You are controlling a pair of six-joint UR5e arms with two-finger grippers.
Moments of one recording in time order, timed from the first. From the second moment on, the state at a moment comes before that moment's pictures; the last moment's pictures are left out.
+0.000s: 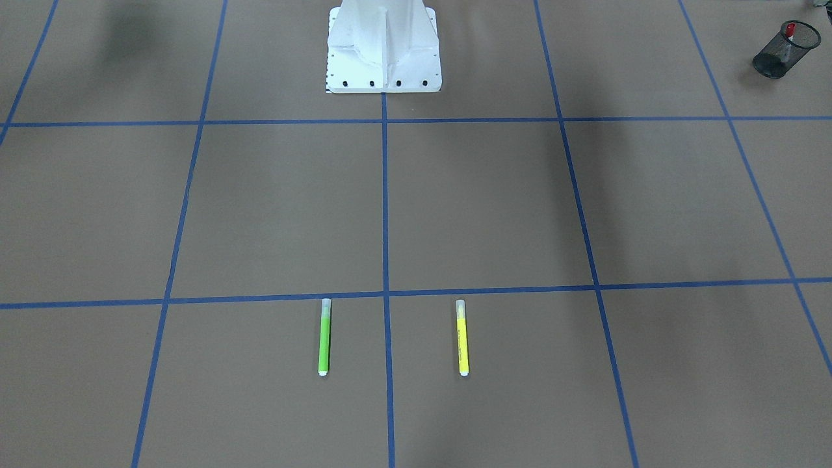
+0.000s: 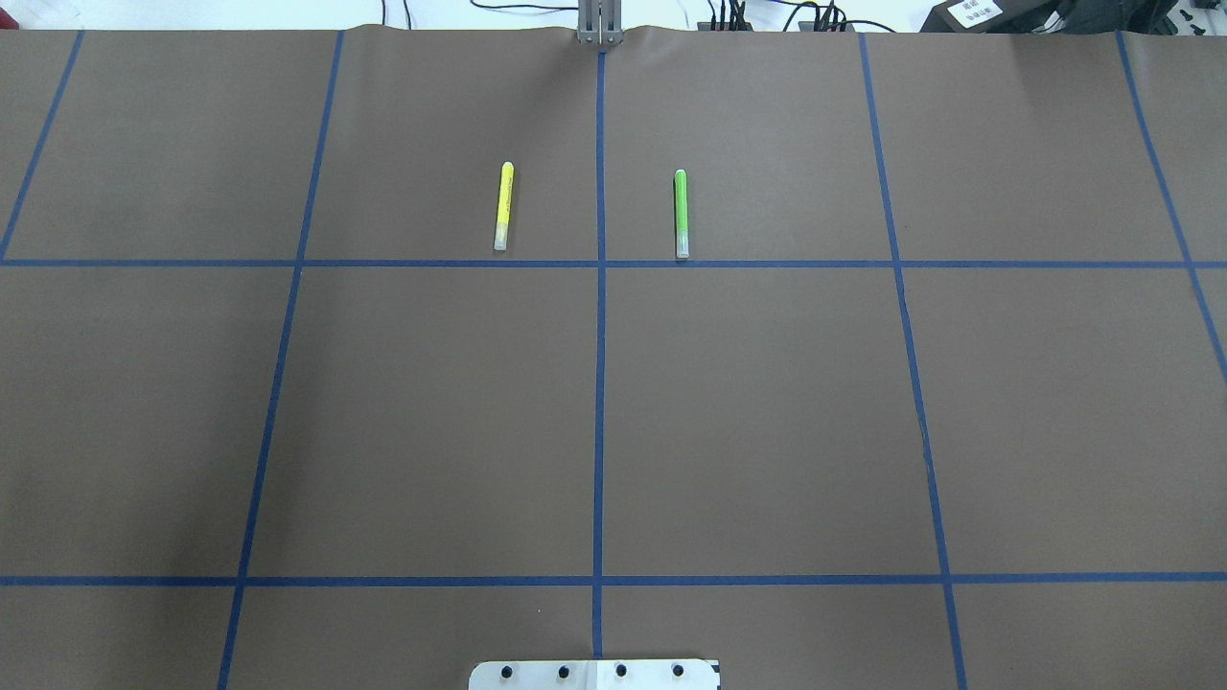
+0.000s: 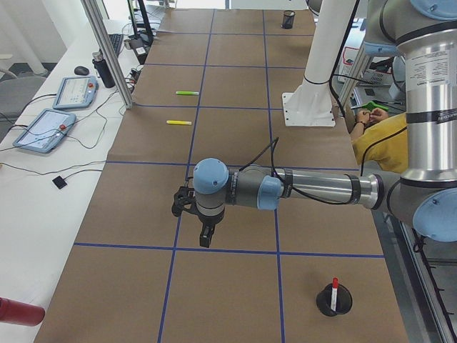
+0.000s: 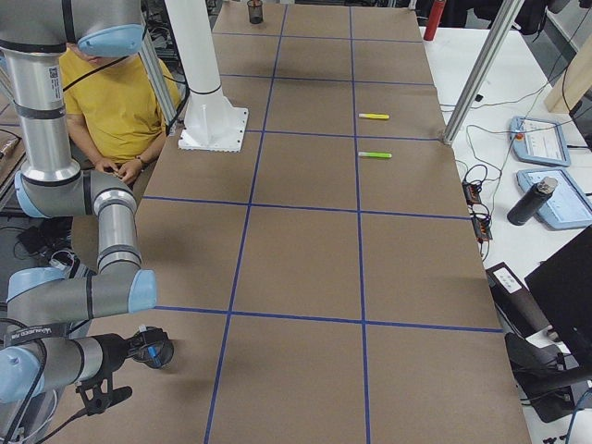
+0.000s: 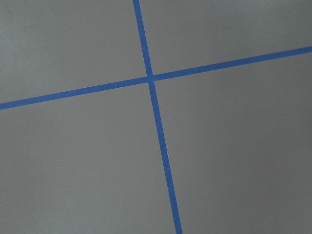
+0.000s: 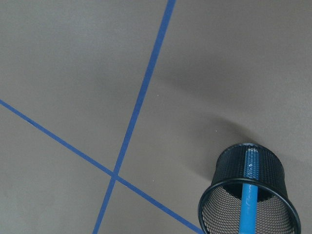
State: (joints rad) left arm -1.56 -1.43 -1.78 -1.63 -2.37 0.09; right arm 2.57 -2.05 1.69 -2.20 2.34 -0.20
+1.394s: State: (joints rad) left arm -1.56 -1.43 -1.76 -1.63 -2.37 0.09; right arm 1.88 -1.93 1.69 -1.49 2.45 0.03
